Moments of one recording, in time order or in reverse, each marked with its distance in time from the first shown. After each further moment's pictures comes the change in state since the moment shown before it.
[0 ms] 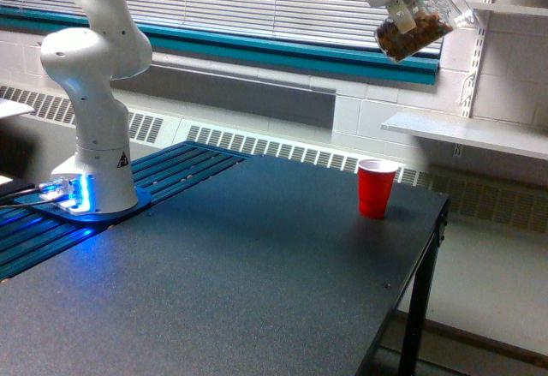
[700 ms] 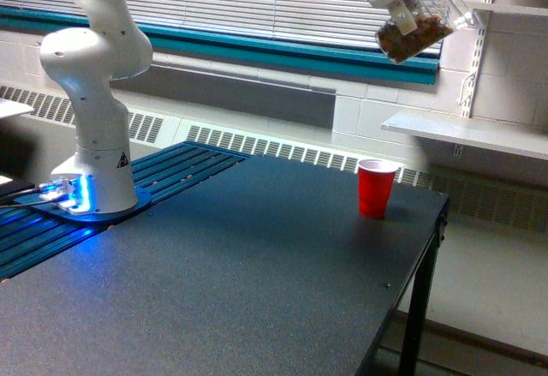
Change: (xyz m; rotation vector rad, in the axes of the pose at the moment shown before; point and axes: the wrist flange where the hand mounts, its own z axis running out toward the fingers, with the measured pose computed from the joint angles) arm -0.016 -0.007 0.005 0.000 0.009 -0.037
